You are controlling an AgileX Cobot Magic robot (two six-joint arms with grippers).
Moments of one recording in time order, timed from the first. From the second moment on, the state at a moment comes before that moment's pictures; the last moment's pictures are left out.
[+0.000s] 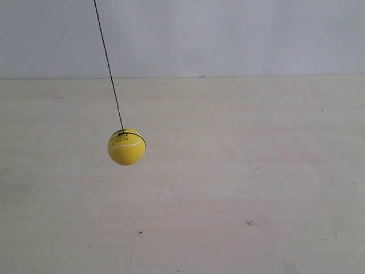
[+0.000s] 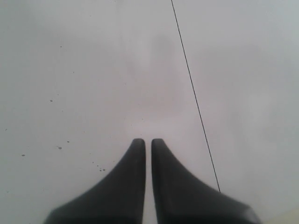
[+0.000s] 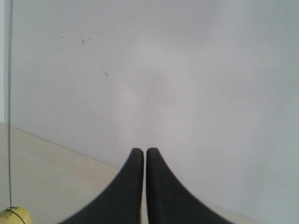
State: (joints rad) left arm -0.11 0.04 -0.36 1.41 -0.21 -1.31; right arm 0.35 0.58 -0.47 -0.80 -0.20 0.72
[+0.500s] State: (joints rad) left arm -0.11 0.04 -0.36 1.41 -0.21 -1.31; right arm 0.17 0.40 -0.30 -0.40 0.08 0.42
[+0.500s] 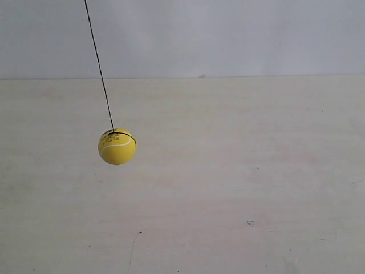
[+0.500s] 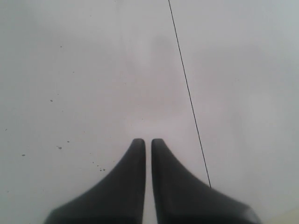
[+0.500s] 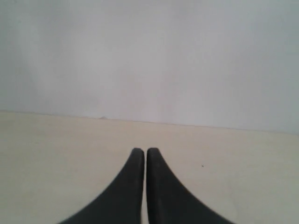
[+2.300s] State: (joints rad) left arm -0.11 0.04 -0.36 1.41 -0.22 -1.31; right arm -0.11 0.01 0.00 -0.12 0.32 0.14
